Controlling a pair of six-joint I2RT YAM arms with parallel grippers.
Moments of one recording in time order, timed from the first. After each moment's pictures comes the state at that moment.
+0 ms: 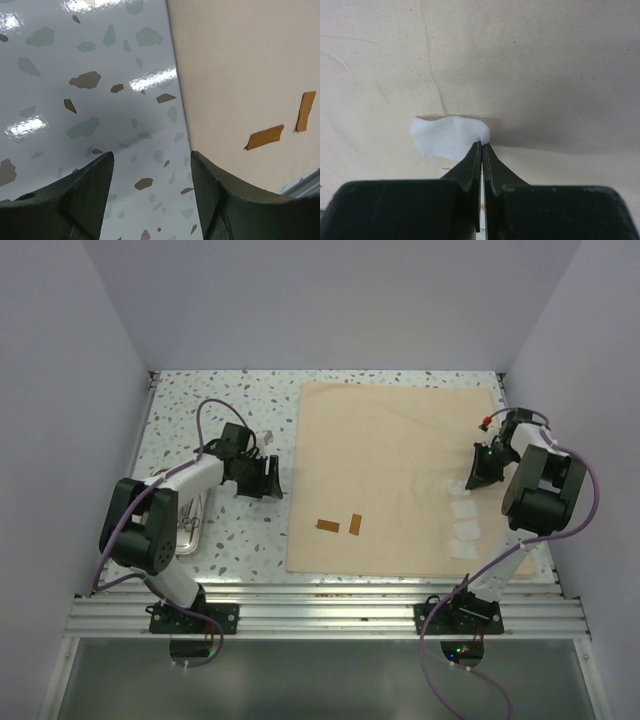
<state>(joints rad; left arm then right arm) -0.28 1.65 0.98 -0.43 0.34 -0.22 -0.36 1.98 1.38 -0.84 -0.25 -0.15</state>
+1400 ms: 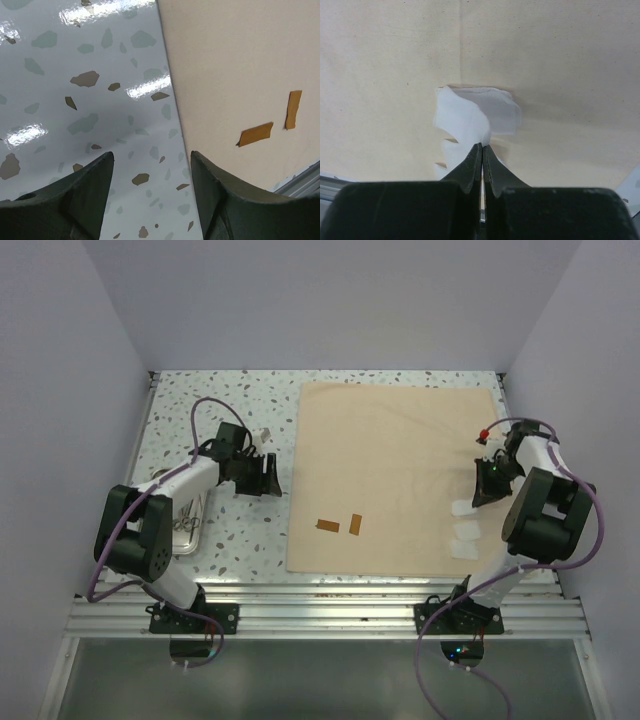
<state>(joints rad) -0.26 1.60 0.97 -0.43 0.36 -0.22 -0.38 1.74 1.22 -0.96 -0.22 -0.34</state>
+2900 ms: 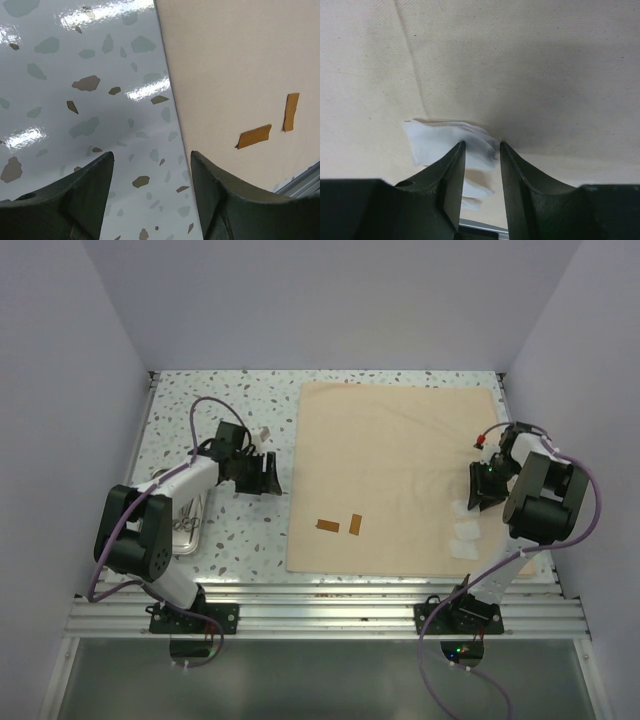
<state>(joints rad) -0.26 1.60 0.97 -0.41 0.37 -0.22 -0.37 1.89 1.26 -0.92 -0.16 -0.30</state>
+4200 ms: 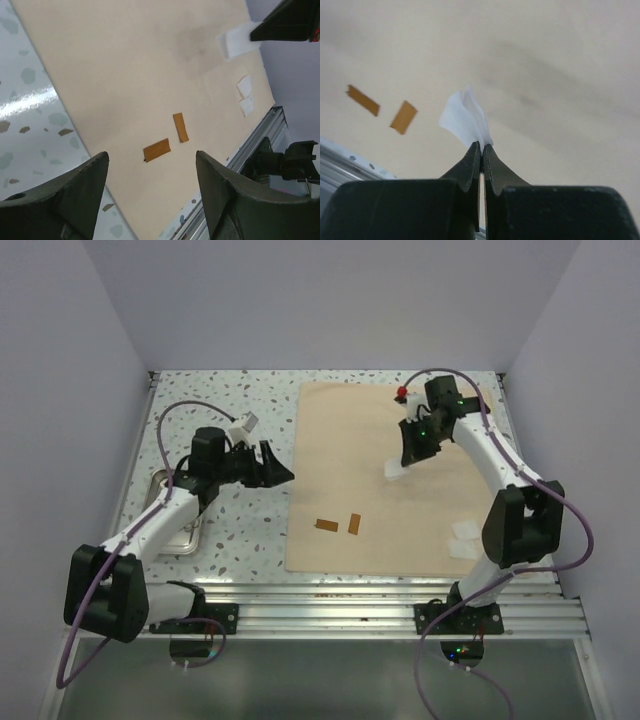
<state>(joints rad) -0.26 1.28 0.77 -0.11 0.60 -0.45 0.12 1.69 1.45 -0.95 -0.26 -0.14</state>
